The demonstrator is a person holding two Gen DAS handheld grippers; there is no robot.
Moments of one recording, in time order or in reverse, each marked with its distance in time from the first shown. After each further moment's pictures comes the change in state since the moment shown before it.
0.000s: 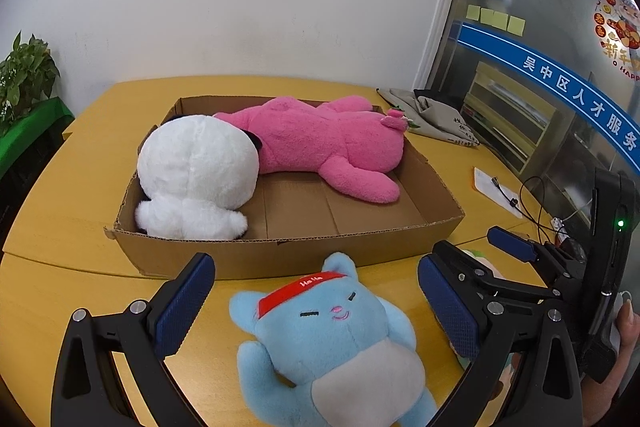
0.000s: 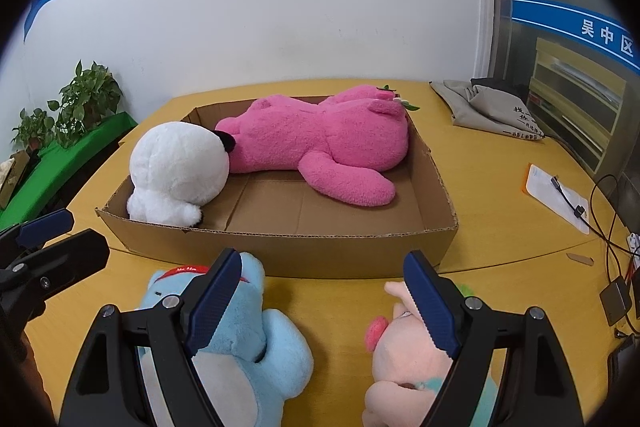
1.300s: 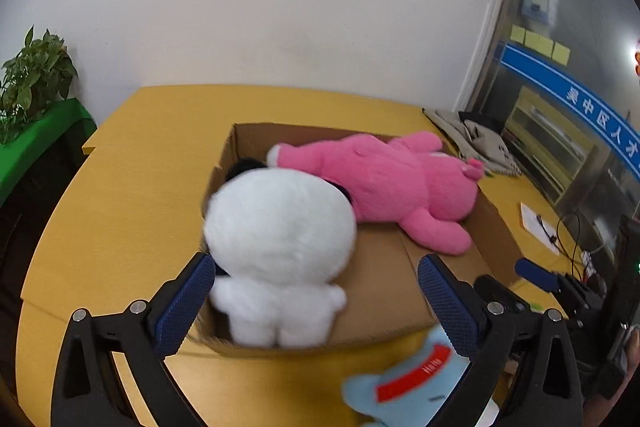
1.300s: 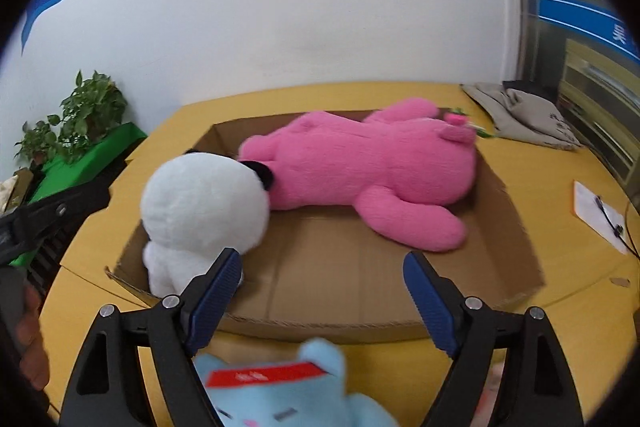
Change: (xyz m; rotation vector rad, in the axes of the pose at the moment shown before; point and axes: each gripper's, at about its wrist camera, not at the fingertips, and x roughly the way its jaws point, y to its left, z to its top) left arm 0.026 0.089 0.063 -0.037 -0.009 0.078; right arm 0.056 0.054 0.054 0.034 0.024 0.040
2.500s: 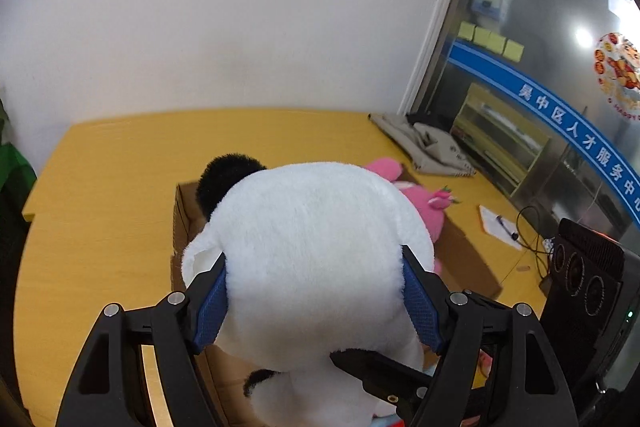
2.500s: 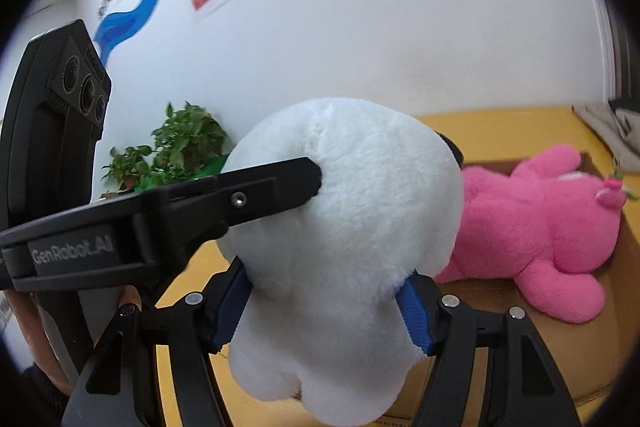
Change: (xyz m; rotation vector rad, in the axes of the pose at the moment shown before) left arm 0.048 0.007 0.079 0.086 0.042 -0.224; right arm 0.051 0.077 0.073 0.017 -0.068 0.388
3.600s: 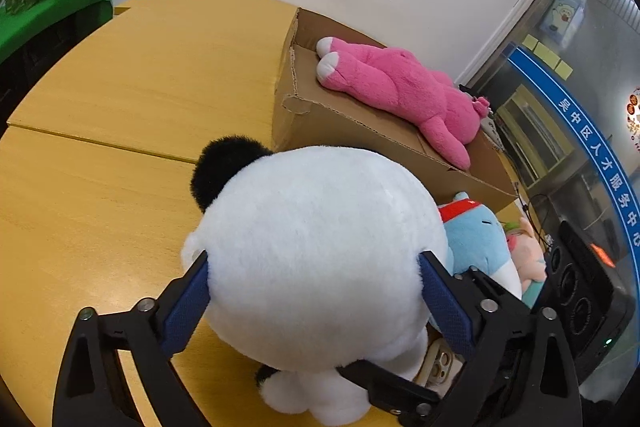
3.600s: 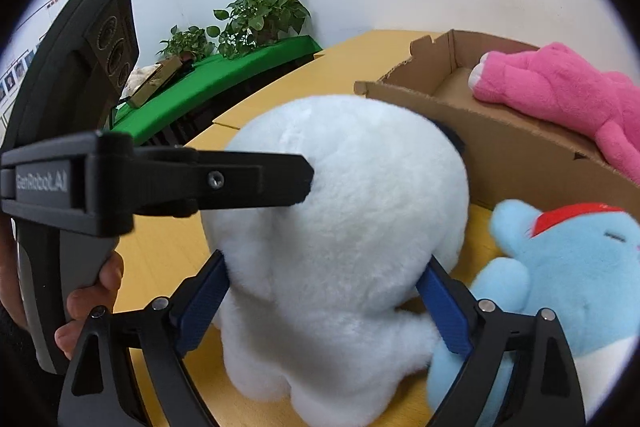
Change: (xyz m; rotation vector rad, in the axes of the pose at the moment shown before) left arm -0.090 0.059 -0.231 -0.325 0.099 0.058; right arm -0.029 0.077 -0.203 -0.279 0.258 0.143
